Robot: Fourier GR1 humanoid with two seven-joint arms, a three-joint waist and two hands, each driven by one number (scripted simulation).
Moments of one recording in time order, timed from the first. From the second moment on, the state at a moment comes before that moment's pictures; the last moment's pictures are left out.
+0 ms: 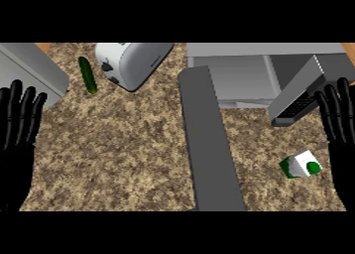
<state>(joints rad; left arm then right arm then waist) 0.02 0.11 0.00 -2.10 -0.01 0.00 0.00 0.00 -0.09 0.02 -2.10 0.02 0.01 0.03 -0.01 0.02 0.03</state>
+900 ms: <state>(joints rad) 0.17 0.00 -0.34 -1.96 -0.05 0.23 -0.14 0.50 -0.07 -0.15 -2.15 -0.16 0.20 -0.21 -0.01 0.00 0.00</state>
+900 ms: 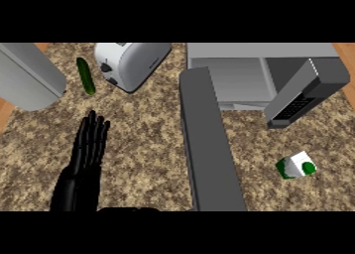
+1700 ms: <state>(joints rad) 0.25 0.01 -0.61 -1.88 -0.11 0.47 -0.27 0.53 -0.01 -0.20 -1.83 -0.03 0.22 -0.53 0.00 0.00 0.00</state>
